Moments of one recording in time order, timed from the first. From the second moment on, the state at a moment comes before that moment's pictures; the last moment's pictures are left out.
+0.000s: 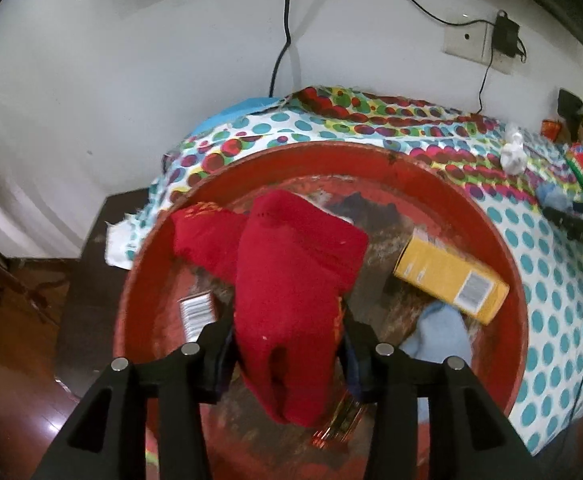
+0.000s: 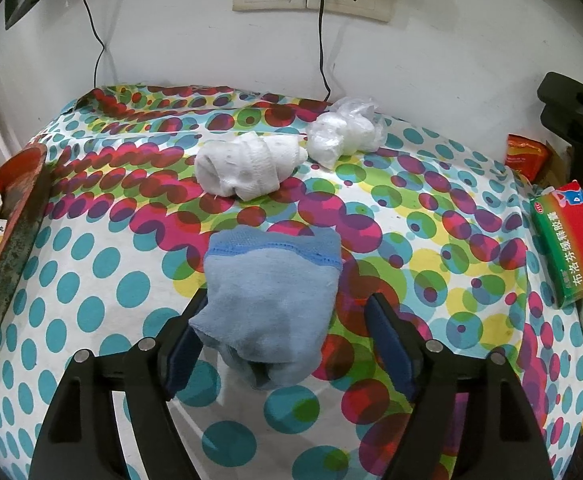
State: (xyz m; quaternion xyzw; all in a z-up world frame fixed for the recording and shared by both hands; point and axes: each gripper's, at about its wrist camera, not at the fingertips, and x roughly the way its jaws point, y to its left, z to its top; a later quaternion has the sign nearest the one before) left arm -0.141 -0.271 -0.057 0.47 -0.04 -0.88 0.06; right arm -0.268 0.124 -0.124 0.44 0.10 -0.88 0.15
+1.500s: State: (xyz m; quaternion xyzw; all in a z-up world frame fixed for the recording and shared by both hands) left arm -0.094 -0.284 -0.052 0.45 0.02 -0.89 0.05; right arm -0.236 0.086 -0.098 0.43 0.08 -0.89 0.11
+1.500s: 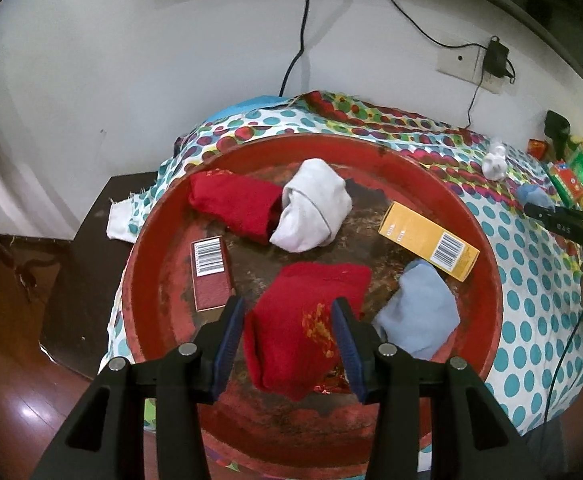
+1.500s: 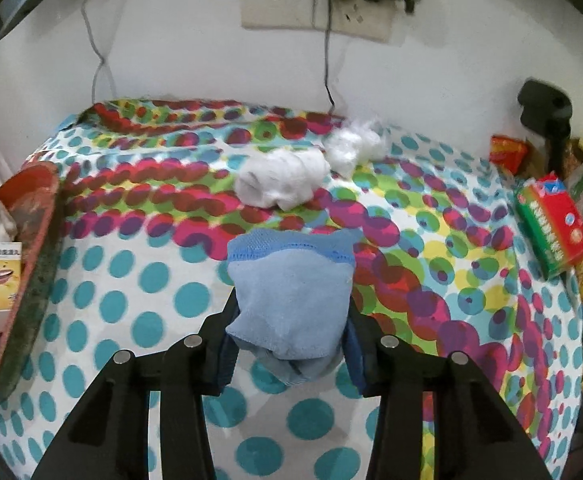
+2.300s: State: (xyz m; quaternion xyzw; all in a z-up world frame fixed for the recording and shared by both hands) left arm -0.087 -0.320 -0.040 0.42 0.10 -0.90 0.07; right arm -0.155 -0.077 -0.057 0.41 0.12 -0.86 0.29
